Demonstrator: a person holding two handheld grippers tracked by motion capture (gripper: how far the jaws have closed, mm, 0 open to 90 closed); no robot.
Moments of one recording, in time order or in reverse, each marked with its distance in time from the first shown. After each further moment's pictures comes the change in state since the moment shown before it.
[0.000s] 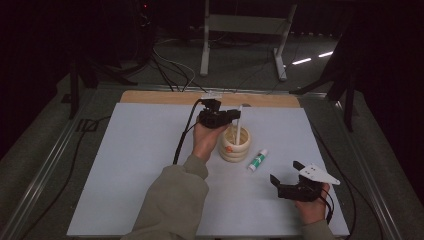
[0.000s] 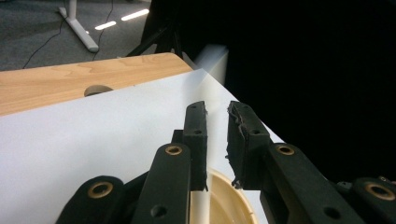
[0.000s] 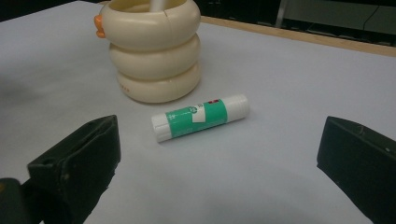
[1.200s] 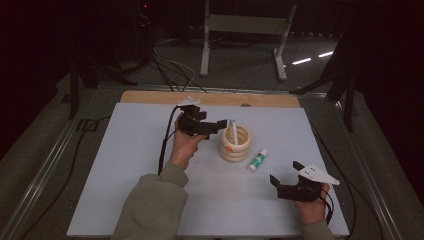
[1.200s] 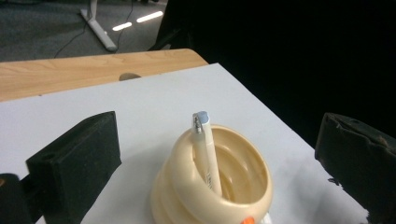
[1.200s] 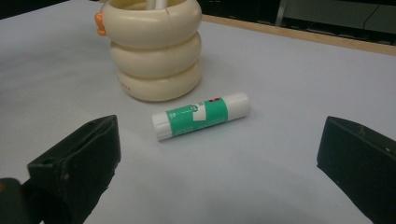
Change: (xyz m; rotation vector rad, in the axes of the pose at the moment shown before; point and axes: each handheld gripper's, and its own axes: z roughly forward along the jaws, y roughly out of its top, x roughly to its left) left arm 0.016 -0.018 -0.065 -0.036 0.047 -0.011; right arm 0.001 0.000 0.000 0.006 -0.002 0.002
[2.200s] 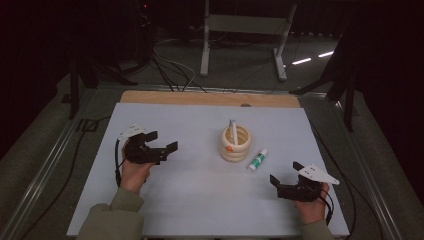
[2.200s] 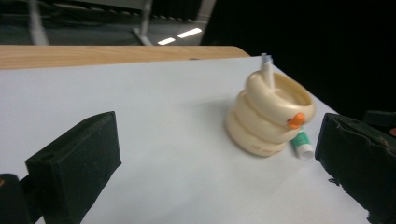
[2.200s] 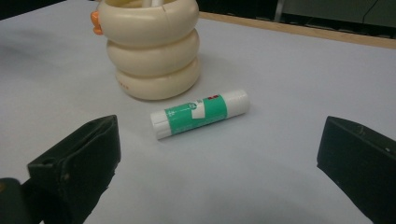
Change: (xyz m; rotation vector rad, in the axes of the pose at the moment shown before) left arm 0.041 -0.075 -0.130 -0.072 0.167 0.018; right arm 0.000 -0.001 0.001 0.010 -0.004 0.019
